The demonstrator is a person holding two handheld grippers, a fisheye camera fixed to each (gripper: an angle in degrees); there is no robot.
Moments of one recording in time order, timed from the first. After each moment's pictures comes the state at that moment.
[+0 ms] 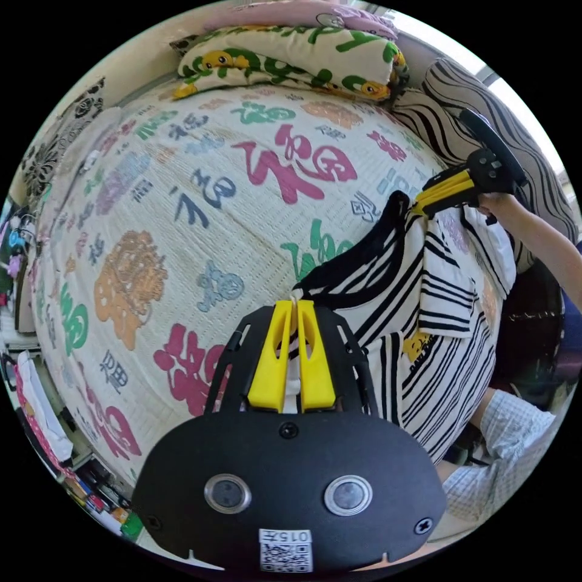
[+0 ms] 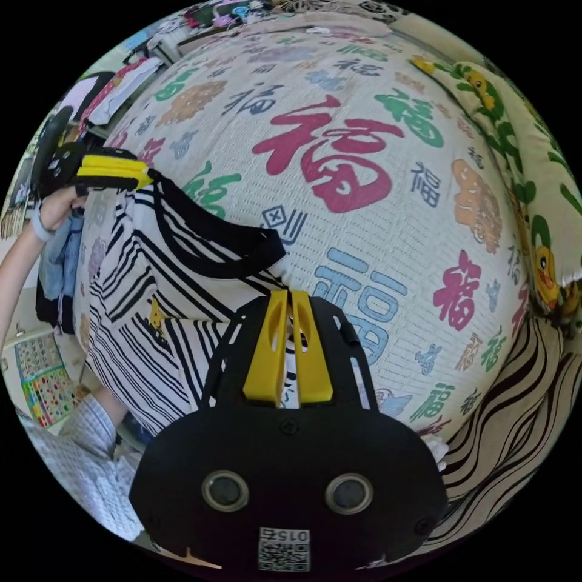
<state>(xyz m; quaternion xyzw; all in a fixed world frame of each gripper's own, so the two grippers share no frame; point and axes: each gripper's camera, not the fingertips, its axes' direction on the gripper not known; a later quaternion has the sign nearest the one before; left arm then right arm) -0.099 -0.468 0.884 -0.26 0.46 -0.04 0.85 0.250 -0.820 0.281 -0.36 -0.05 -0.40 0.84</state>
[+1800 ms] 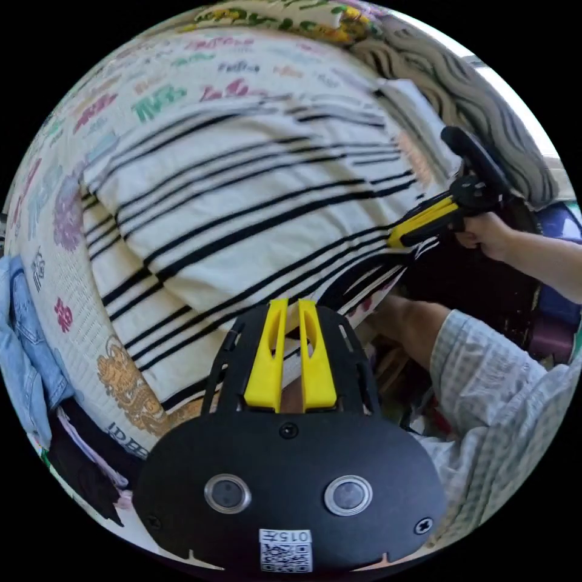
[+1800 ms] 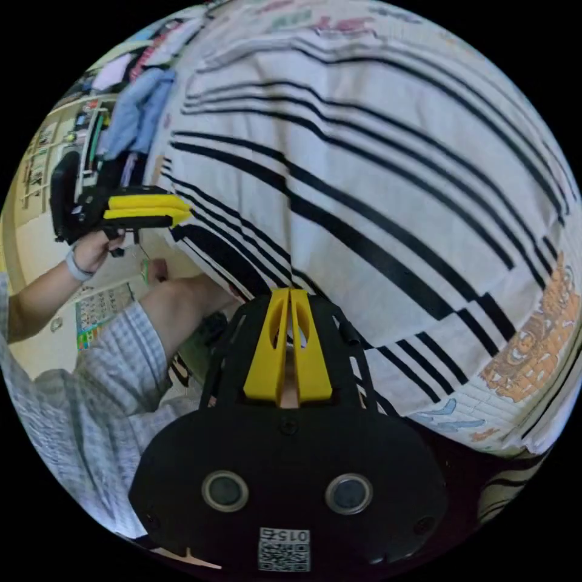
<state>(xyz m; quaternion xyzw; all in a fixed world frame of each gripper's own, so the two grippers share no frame) -0.048 -0.195 0.517 -0.42 0.54 -0.09 0.73 0.495 -0.324 0.278 -0.55 -0.19 -0.32 0.75</state>
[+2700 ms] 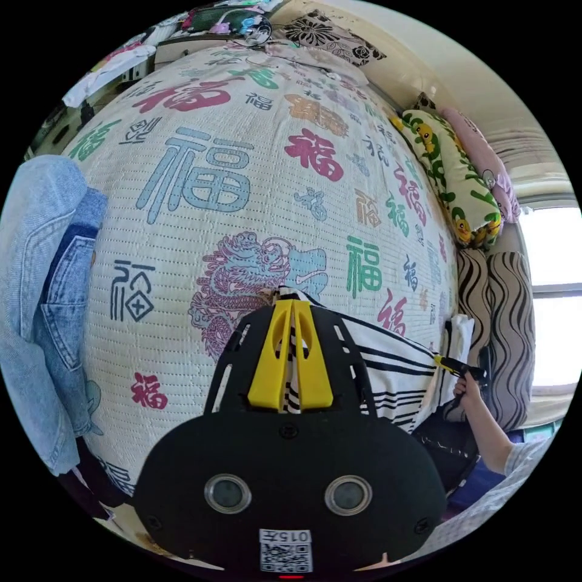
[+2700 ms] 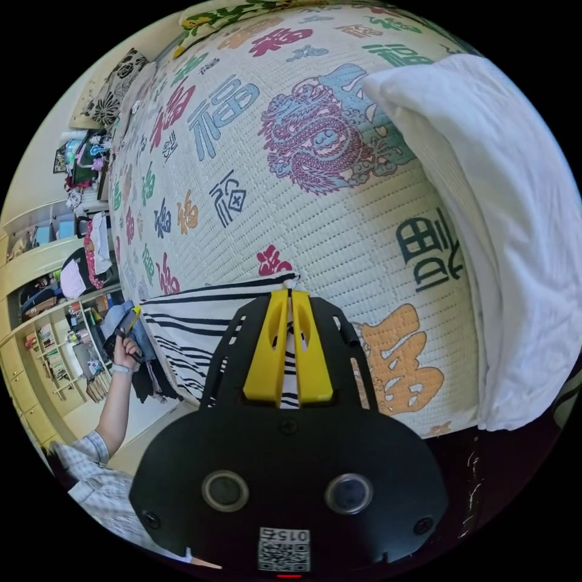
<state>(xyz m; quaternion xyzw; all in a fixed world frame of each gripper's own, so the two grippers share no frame) -0.261 -0.145 0.665 -0.37 0.39 -0.47 0.70 0.602 -0.448 0.363 -0.43 -0.13 0.03 0.89</state>
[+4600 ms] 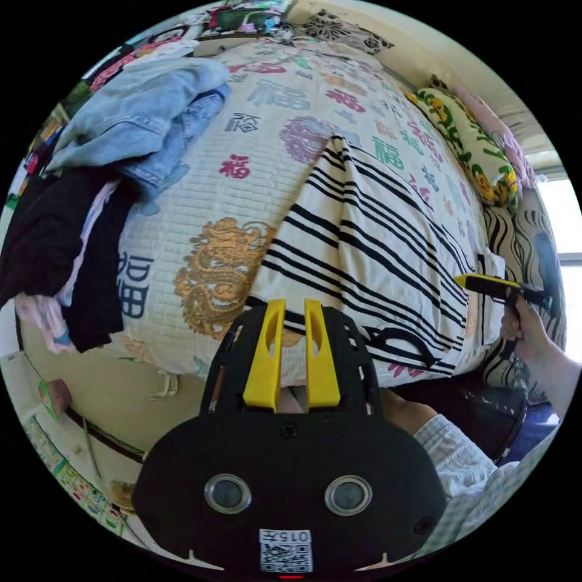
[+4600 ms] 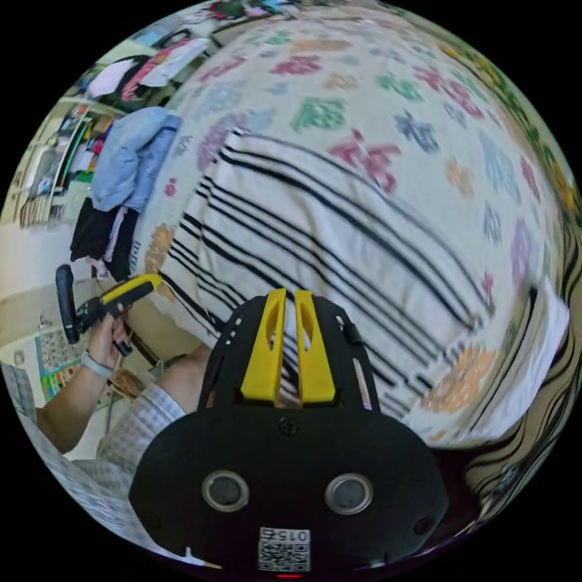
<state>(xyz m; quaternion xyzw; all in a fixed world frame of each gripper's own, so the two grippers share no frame) -0.238 0.001 0.327 -0.43 0.29 -0.46 0.72 0.063 -0.368 0.160 -0.40 -0.12 -0.37 0.83</state>
